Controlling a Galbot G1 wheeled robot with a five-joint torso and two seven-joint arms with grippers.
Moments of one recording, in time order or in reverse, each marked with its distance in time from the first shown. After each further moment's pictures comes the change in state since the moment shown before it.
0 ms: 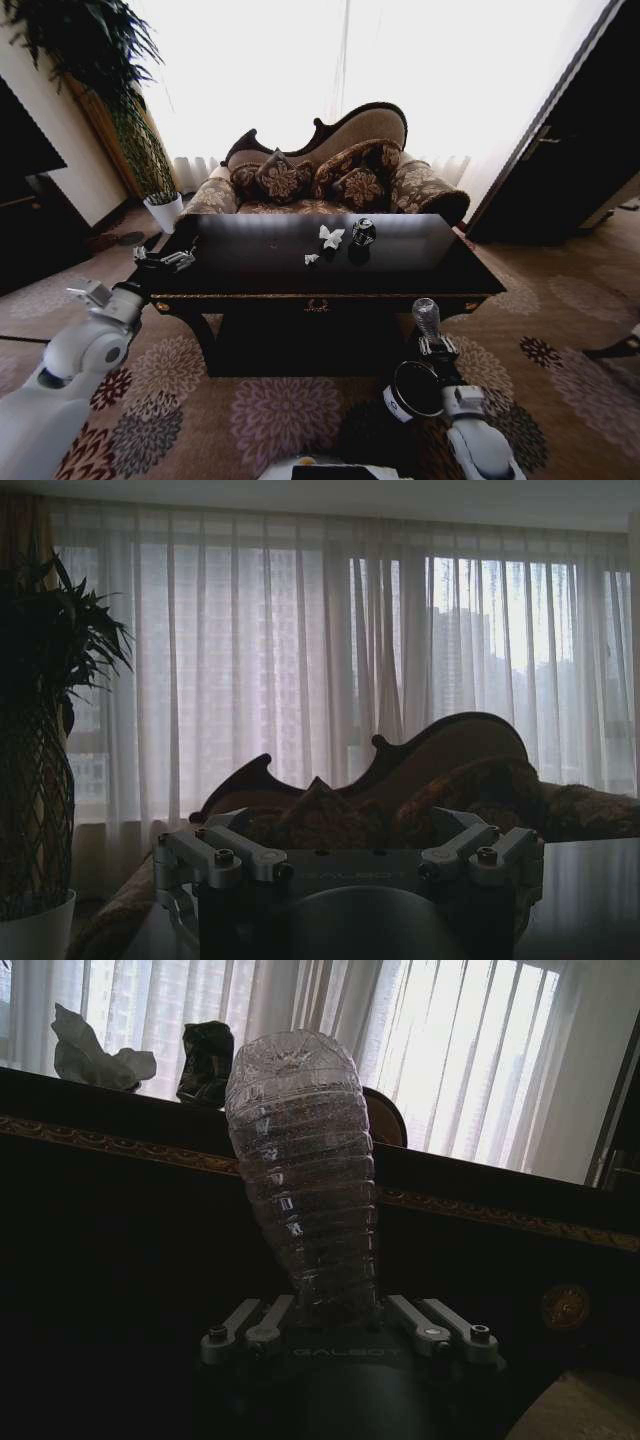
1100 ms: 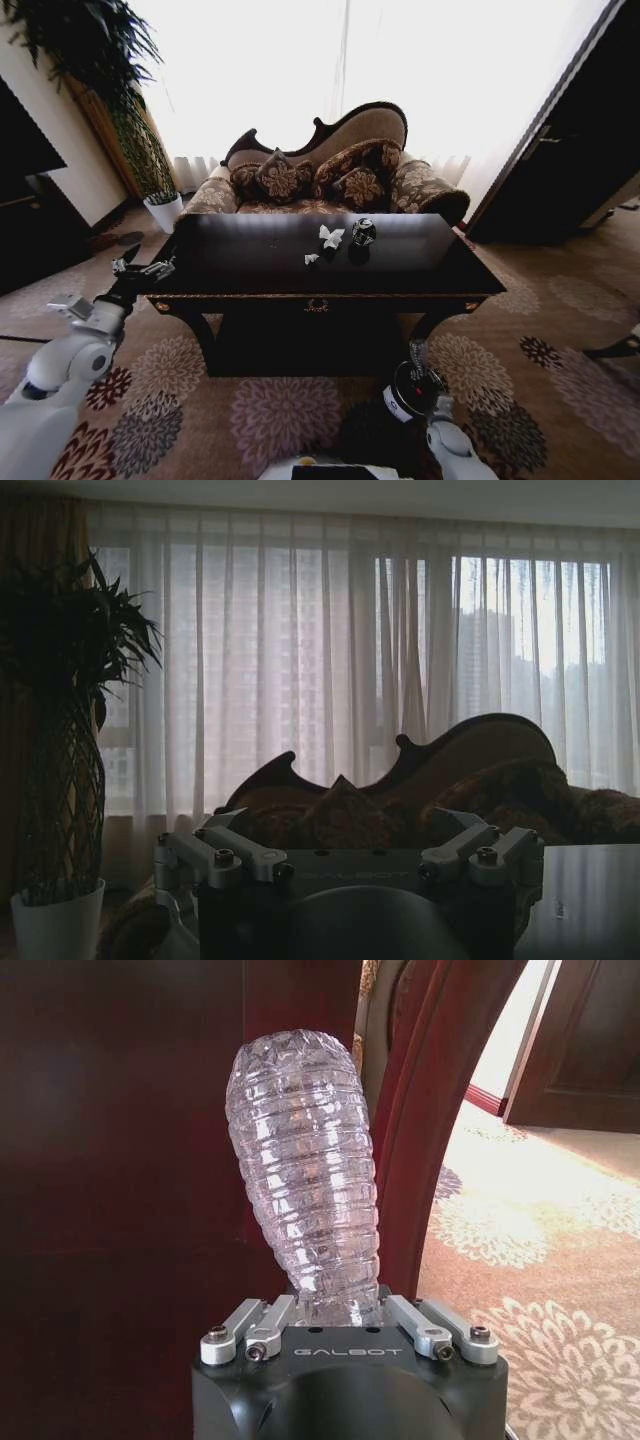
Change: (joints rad) left arm 0.024 -0.019 -0.041 0.034 -0.012 -0.019 0.012; right arm 0.416 -0.009 -0.124 -0.904 0.151 0.110 -0.063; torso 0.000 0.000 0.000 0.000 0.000
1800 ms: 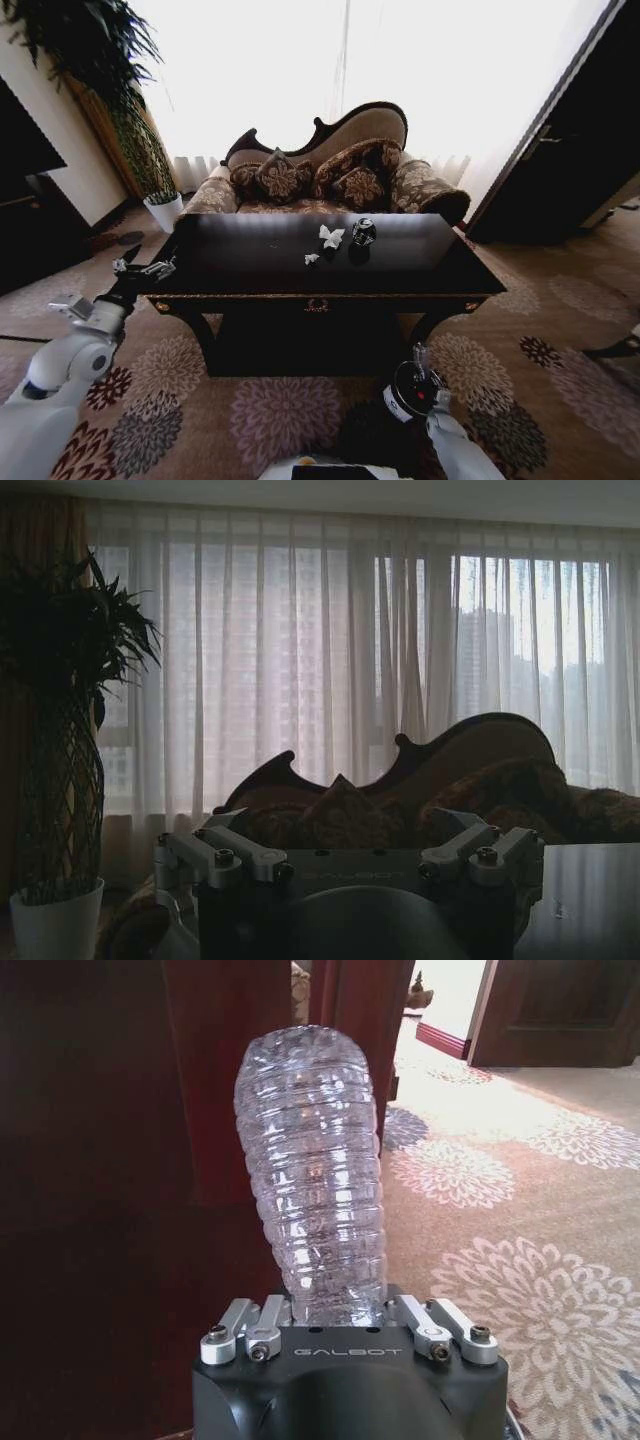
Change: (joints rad) left arm -0.001 0.001 0.002 -0.001 0.000 0.001 0.000; right arm 0.184 -0.015 -0.005 -0.338 0.086 0.044 -0.058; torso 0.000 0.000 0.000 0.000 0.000
